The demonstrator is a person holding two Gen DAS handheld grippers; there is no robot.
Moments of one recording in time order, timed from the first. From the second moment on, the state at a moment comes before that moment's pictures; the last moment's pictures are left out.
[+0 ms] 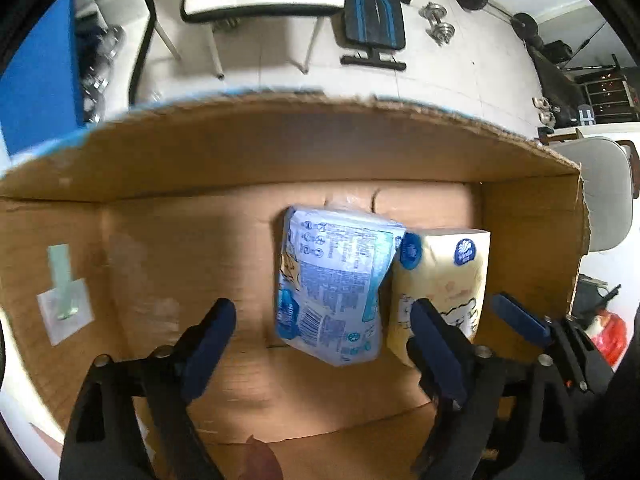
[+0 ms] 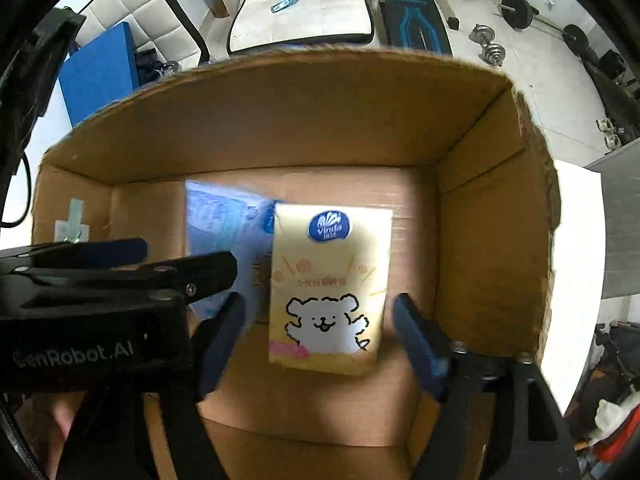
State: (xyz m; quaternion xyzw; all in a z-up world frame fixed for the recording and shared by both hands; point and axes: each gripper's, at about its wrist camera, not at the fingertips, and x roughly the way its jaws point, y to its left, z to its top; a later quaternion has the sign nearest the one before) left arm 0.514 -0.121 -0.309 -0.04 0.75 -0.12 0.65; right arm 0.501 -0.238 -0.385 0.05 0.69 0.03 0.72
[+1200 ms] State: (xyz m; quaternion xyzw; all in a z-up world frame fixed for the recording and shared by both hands) left arm 0.166 0.044 -0.285 0.00 0.71 -0.02 0.70; right arm 0.189 -0.192 -0.347 0.20 0.73 0.08 0.65
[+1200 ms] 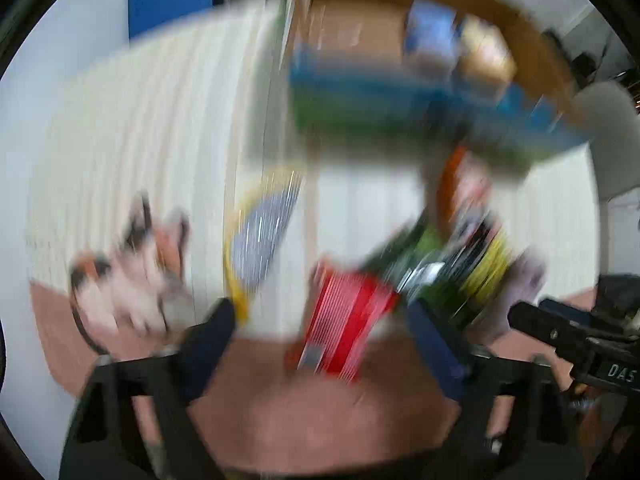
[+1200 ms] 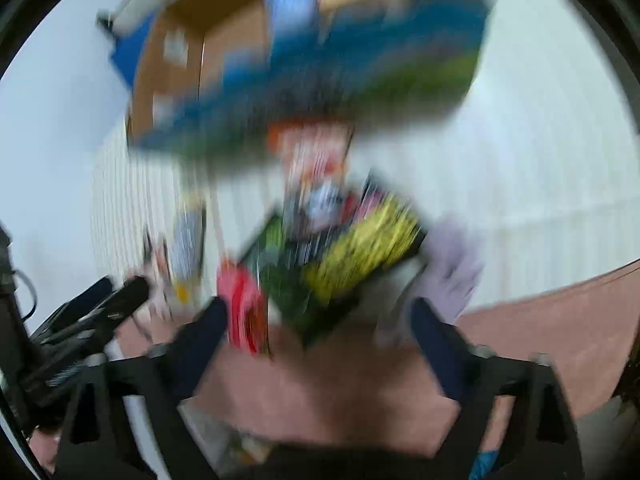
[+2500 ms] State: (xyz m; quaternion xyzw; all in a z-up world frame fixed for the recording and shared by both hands) left arm 0.115 0.089 -0.381 -0.07 0.77 -0.01 0.63; right arm 0.190 -0.093 -0.414 0.02 0.79 0.14 0.60
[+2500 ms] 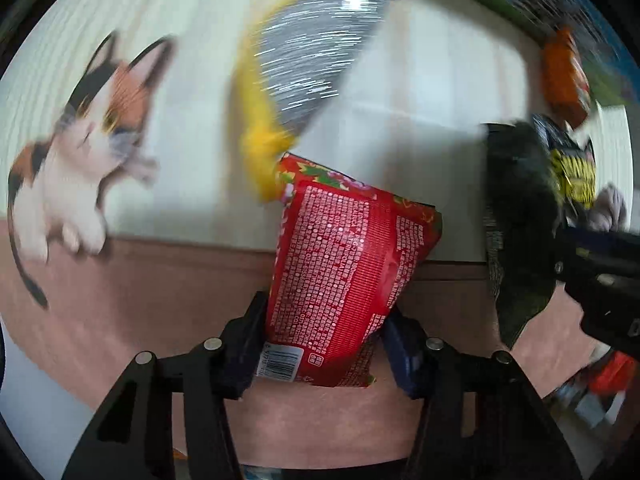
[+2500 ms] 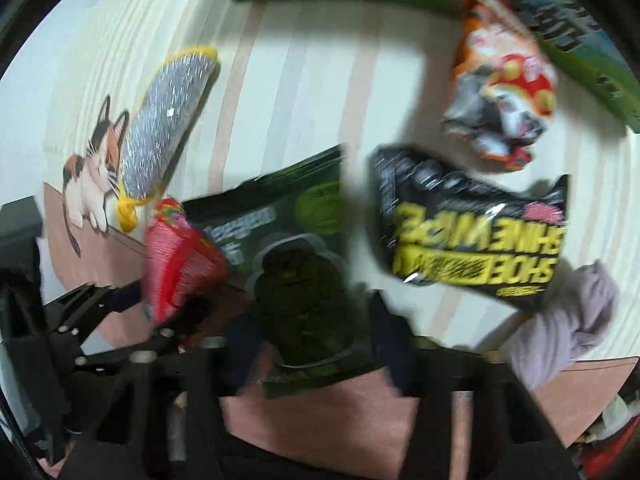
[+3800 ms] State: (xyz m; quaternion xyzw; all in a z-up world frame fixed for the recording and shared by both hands) left arm 0.206 -0.067 -0.183 -0.08 0.66 -0.09 0.74; right arm 0.210 -0.169 -0.225 0.09 0.69 0.11 0.71
